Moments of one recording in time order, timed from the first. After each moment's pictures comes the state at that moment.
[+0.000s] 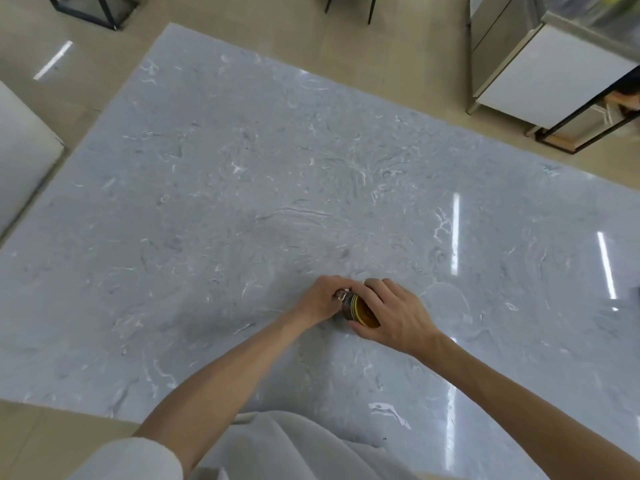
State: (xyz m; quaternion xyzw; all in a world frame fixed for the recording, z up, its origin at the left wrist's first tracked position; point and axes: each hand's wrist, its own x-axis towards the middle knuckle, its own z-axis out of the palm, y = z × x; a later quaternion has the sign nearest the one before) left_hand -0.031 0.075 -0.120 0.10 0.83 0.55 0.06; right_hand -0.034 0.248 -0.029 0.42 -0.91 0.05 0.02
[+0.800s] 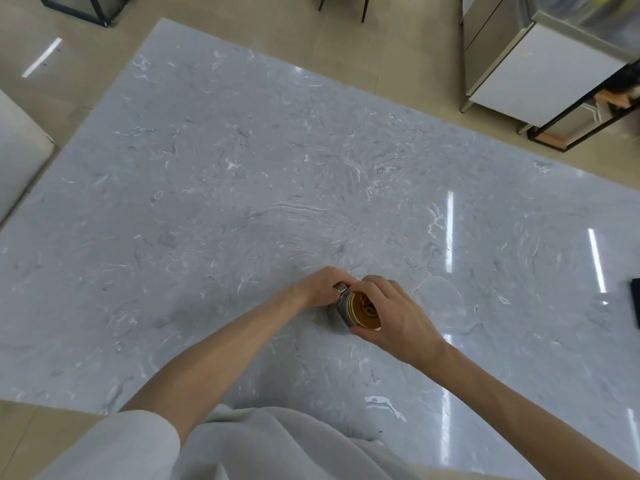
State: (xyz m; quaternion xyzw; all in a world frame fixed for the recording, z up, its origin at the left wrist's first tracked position) left_hand -0.055 0.066 -0.109 0.18 0.82 0.49 0.21; right_hand -0.012 0.248 0.004 0.32 -0.93 0.12 -0.14
